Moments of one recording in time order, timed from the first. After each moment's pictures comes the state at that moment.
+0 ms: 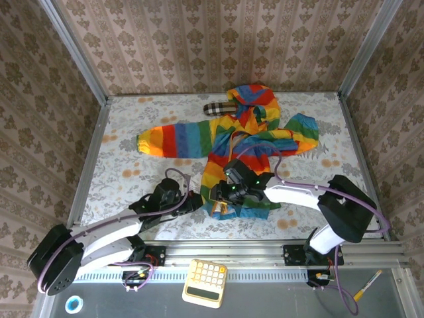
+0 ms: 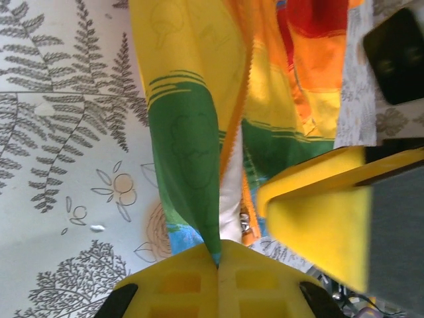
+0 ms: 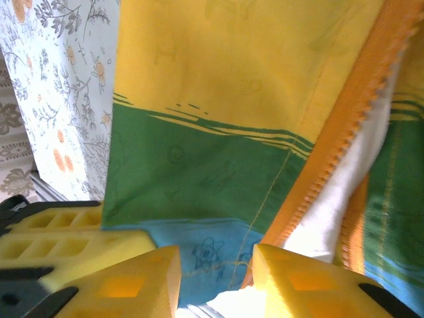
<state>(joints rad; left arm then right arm) -0.82 0.98 0.28 0.08 0.29 -0.99 0.85 1.56 0.81 -0.14 -0.33 1.07</state>
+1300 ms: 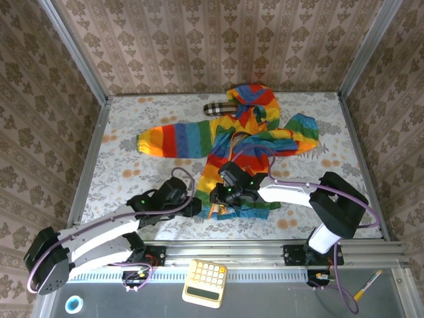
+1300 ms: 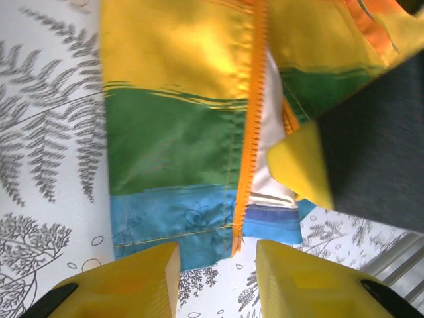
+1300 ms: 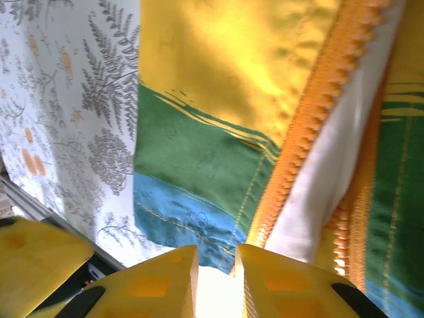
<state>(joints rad) -0.96 0.96 0.49 -0.41 0.06 -0.64 0.88 1.62 0.84 -0.19 -0.29 1.06</state>
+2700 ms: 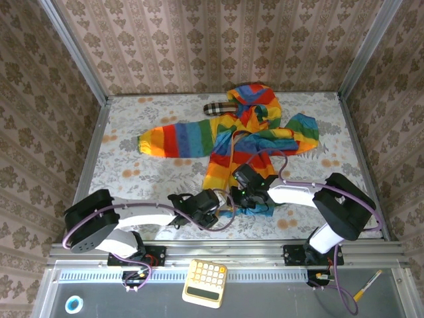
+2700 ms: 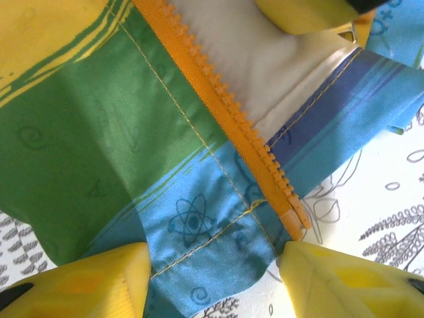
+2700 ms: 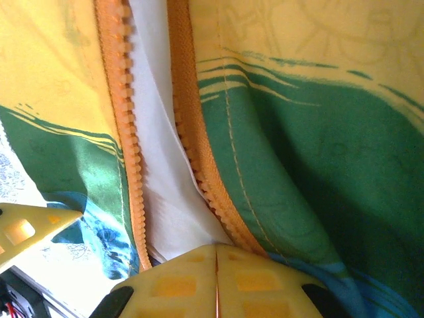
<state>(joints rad) -1.18 1.43 0.60 -0.29 -0.13 -0.14 0.76 1.57 0.71 -0.22 -0.27 0.94</state>
